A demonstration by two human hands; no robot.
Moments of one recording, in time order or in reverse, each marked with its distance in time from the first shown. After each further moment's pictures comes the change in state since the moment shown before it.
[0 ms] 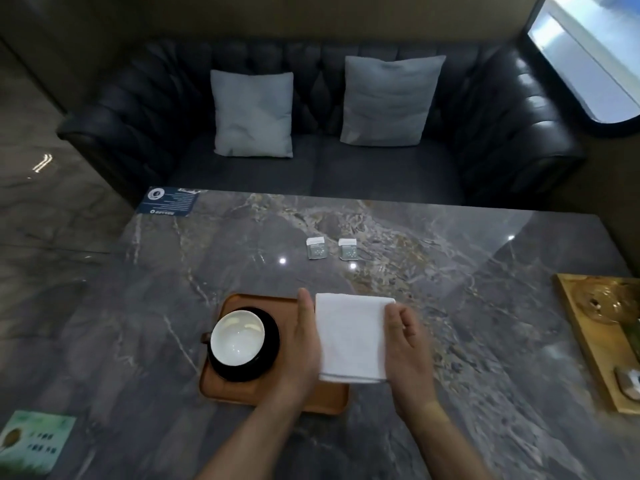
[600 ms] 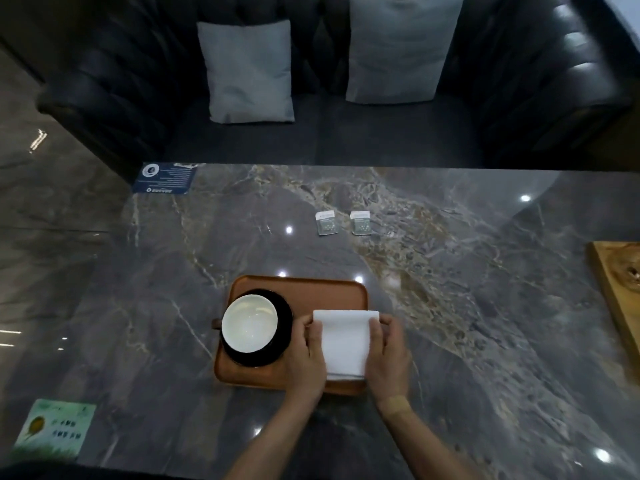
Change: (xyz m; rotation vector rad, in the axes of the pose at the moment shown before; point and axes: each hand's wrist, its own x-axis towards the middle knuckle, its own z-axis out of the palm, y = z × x) left_hand 0.031 -0.097 -0.034 0.379 0.148 0.177; right_hand -0.002 0.105 0.028 -0.463 0.092 0.146
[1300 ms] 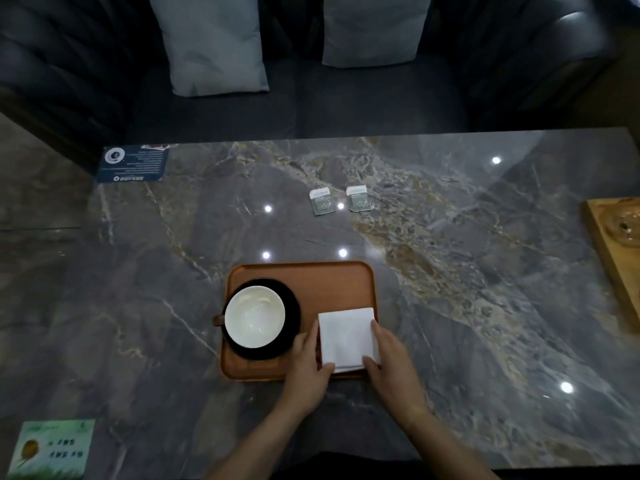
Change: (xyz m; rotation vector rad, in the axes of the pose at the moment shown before) left_hand 0.012 -0.069 -0.030 0.326 -0.523 -0.048; right_hand -0.021 0.057 0.010 -0.497 -0.317 -0.109
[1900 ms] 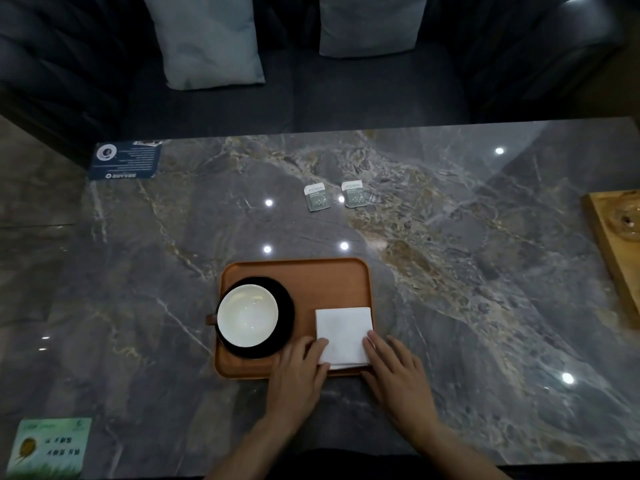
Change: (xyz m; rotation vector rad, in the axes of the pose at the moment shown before) left_hand -0.010 -0.021 0.002 0.626 0.136 0.322; right_hand -0.019 0.040 0.001 -0.532 0.219 -0.388
